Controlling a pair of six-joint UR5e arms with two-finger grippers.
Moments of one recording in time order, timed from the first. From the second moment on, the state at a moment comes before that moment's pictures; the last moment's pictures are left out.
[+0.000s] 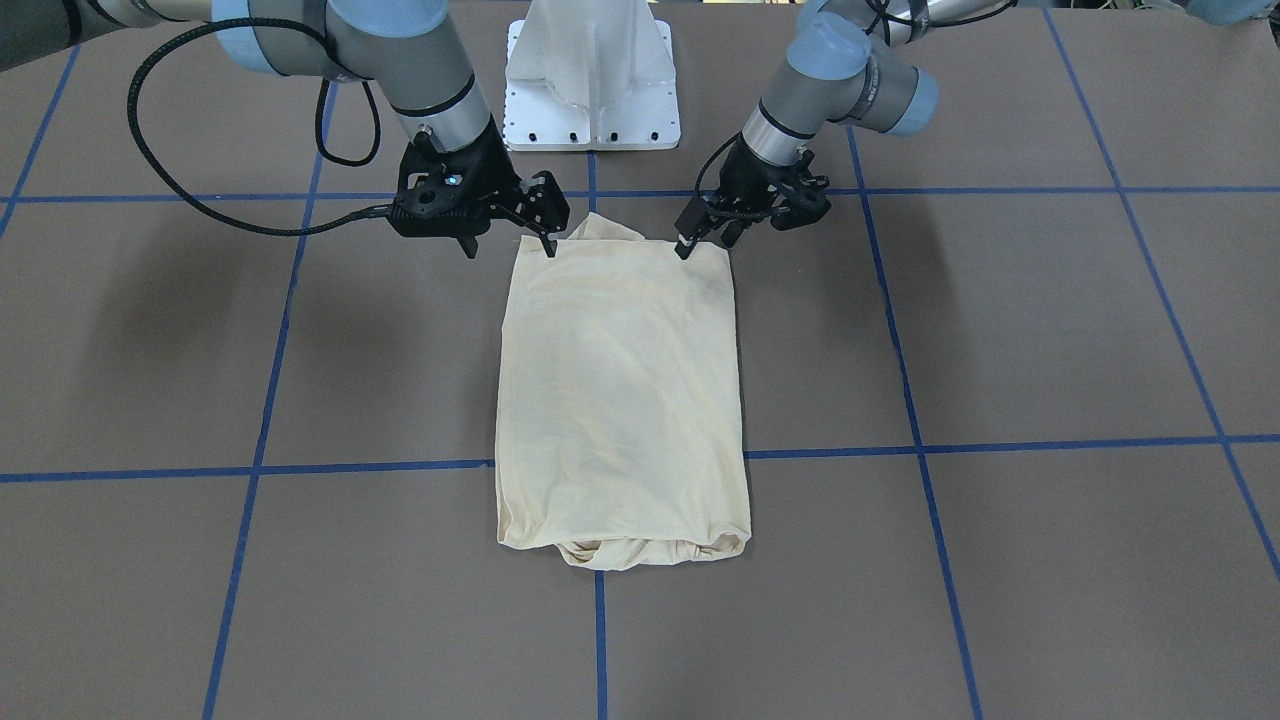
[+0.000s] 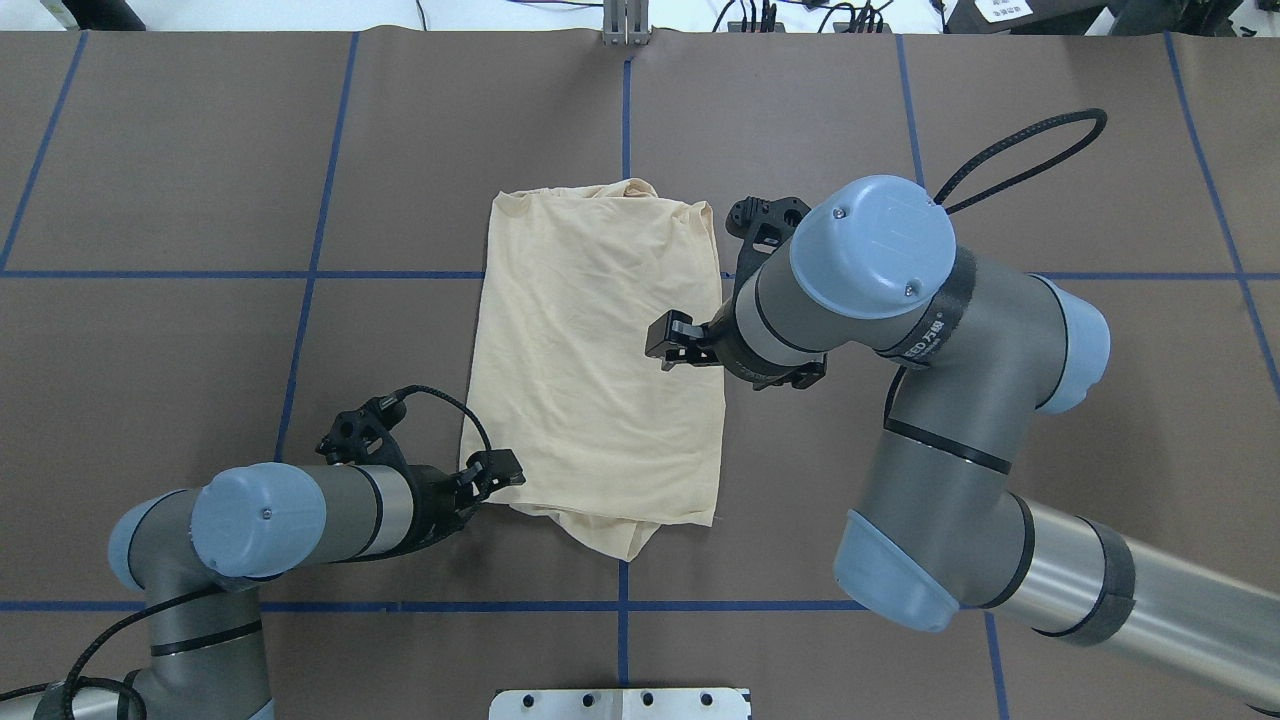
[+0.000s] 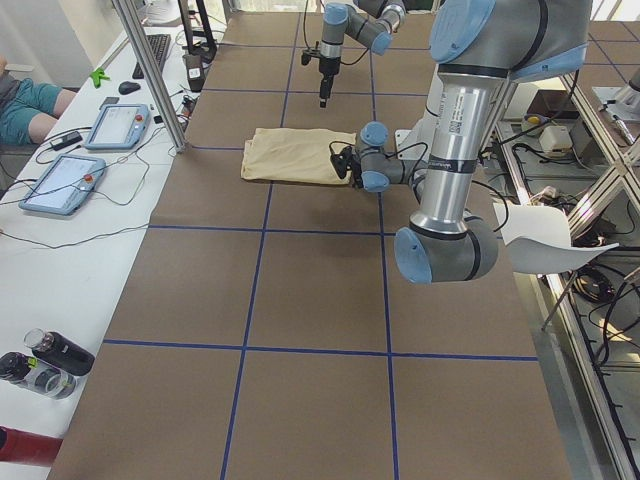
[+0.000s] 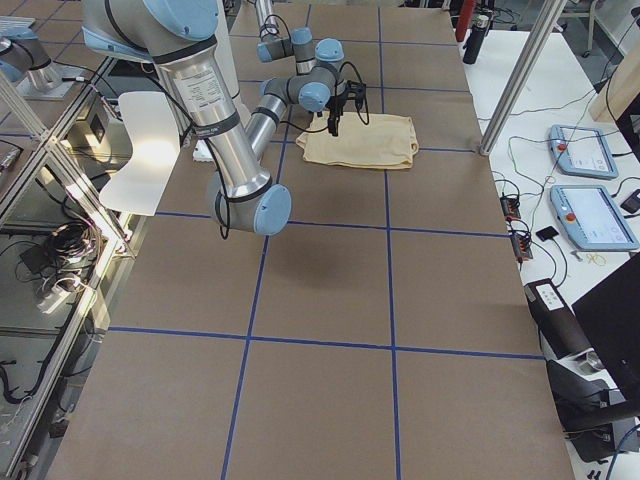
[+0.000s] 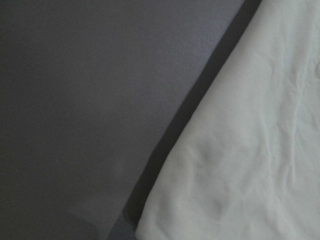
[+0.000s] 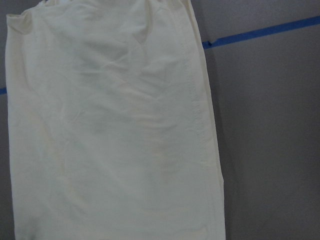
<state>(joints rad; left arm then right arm) -0.30 -1.84 -1.78 -2.27 -1.62 -1.95 0.54 -1.00 1.91 -1.55 1.90 1.41</state>
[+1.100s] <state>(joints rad) -0.32 -1.86 -1.78 -2.23 -1.62 -1.95 0.54 -1.01 1.92 -1.54 1.91 1.41</state>
